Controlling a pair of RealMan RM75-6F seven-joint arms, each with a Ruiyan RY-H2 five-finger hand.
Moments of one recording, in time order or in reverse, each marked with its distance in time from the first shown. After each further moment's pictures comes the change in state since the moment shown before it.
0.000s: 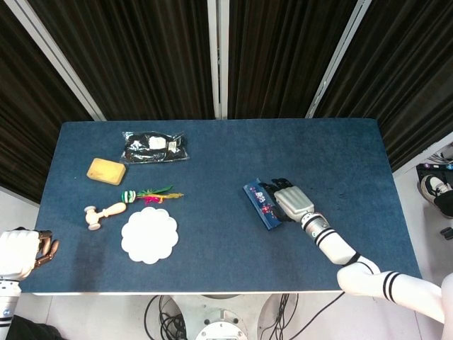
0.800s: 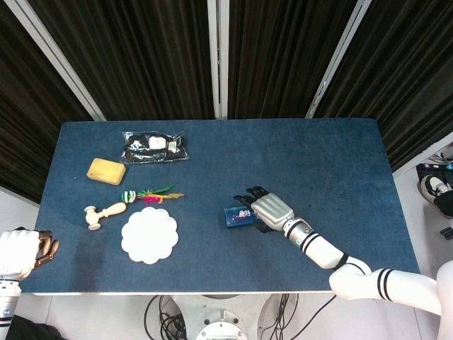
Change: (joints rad) left arm -0.001 0.003 0.001 -0.003 -0.001 -0.003 0.000; right arm 0.085 0.031 -0.052 -0.138 -0.012 0.033 -0.090
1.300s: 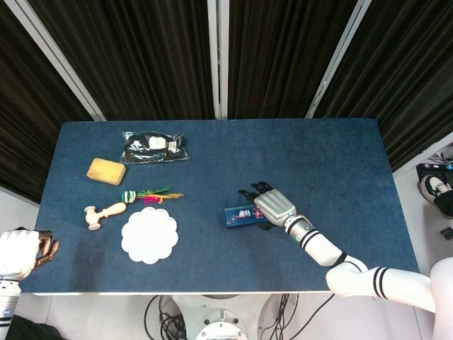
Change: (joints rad) left arm -0.001 0.002 0.000 0.001 0.001 -0.001 -0.005; right arm 0.023 -0.021 -0.007 0.027 0.098 0.009 -0.057
